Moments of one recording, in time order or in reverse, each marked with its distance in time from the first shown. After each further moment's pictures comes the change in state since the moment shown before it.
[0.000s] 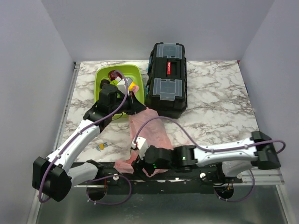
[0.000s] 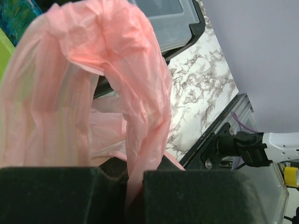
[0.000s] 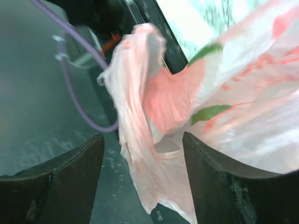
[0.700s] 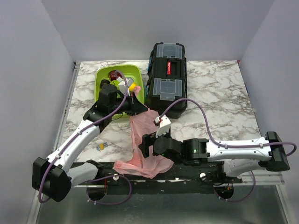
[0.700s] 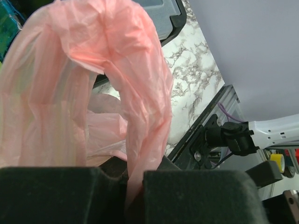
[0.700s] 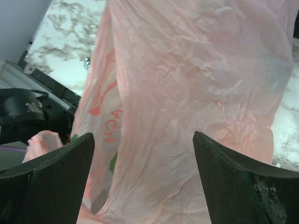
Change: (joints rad) left arm 0.000 -0.003 0.001 0.012 0.075 -0.020; right arm -0.060 -0.228 0.008 -0.126 0.472 0.322
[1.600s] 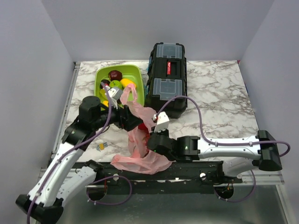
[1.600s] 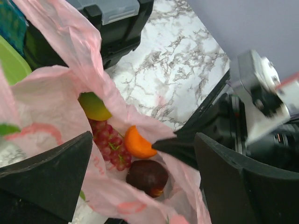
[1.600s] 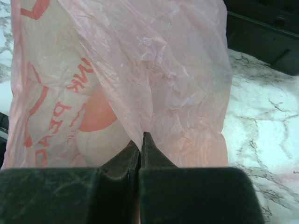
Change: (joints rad) left arm 0.000 -0.274 0.011 -0.264 -0.001 0.167; right arm -0.063 0.148 0.045 -0.062 0.138 -0.018
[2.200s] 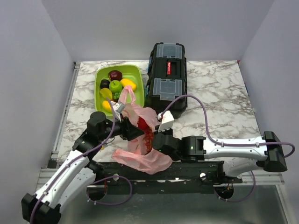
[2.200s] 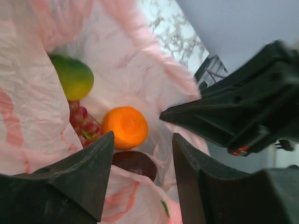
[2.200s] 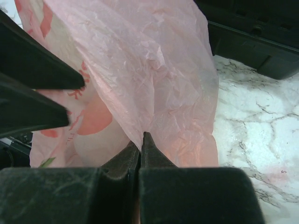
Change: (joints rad) left arm -0.016 -0.247 -0.362 0.264 0.080 -0.137; right arm 0.000 -0.090 -0.044 0.000 0.028 -0.015
